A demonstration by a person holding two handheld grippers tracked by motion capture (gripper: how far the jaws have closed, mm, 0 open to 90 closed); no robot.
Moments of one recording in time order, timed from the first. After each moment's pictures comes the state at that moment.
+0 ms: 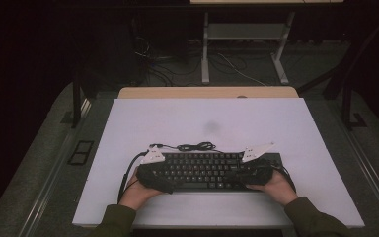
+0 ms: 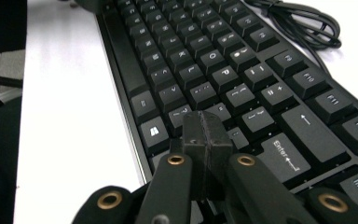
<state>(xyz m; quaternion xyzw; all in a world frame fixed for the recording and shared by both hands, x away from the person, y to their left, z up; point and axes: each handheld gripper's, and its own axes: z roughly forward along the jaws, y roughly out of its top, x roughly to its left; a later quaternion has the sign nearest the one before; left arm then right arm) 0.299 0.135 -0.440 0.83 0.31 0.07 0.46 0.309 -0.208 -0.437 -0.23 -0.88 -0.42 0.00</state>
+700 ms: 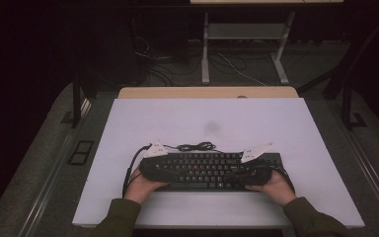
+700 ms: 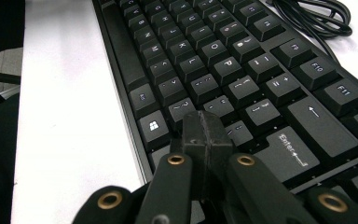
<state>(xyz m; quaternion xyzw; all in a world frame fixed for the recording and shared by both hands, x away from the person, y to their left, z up) 0.314 0.126 -0.431 0.82 0.30 0.09 0.47 0.310 -0.207 -0.442 -0.24 -0.88 -0.41 0.01</state>
